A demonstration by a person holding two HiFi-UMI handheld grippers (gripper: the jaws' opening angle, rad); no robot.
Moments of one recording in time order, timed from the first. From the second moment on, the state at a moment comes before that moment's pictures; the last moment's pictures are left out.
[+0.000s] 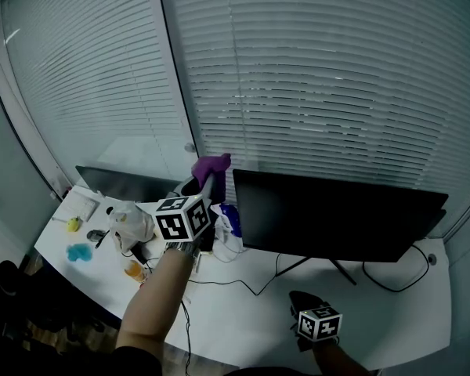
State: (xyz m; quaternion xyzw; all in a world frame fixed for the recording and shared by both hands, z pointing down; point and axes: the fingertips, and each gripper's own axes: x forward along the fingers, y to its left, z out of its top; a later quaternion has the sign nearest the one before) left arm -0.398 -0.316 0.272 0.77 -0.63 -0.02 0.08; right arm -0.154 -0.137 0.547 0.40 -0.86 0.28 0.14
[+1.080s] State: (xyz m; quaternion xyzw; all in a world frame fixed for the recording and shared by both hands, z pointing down) left arm -0.355 -0.310 0.362 0.80 -0.59 0.08 0.05; right arm -0.154 -0.117 0.560 0.42 -0.85 0.29 0.16
